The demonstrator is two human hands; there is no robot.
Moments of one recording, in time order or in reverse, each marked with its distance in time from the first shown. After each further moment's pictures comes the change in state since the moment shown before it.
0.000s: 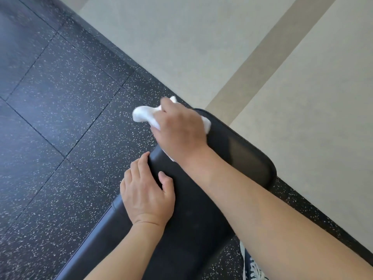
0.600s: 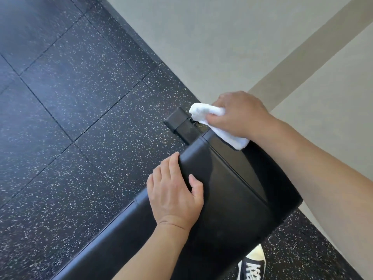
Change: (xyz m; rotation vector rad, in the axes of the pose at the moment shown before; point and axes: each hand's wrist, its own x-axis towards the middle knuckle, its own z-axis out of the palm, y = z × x) left_hand 0.002 -0.005 -0.001 -0.036 0.004 0.044; right_hand 0.056 0.060 -0.018 -0.104 -0.525 0.067
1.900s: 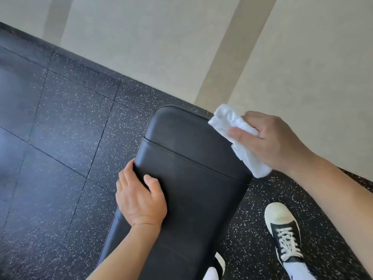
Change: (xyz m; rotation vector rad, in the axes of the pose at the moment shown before) left_hand -0.004 0.008 0.008 0.051 0.047 -0.026; right_hand -0.193 0.122 0.043 0.812 0.254 0.223
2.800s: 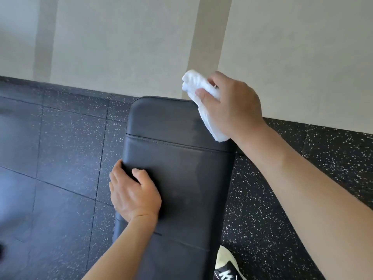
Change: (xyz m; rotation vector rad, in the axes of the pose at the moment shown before) left_hand -0.002 -0.002 0.003 -0.019 0.058 0.023; right_hand 0.004 -0.001 0.049 -0.171 0.542 0.066
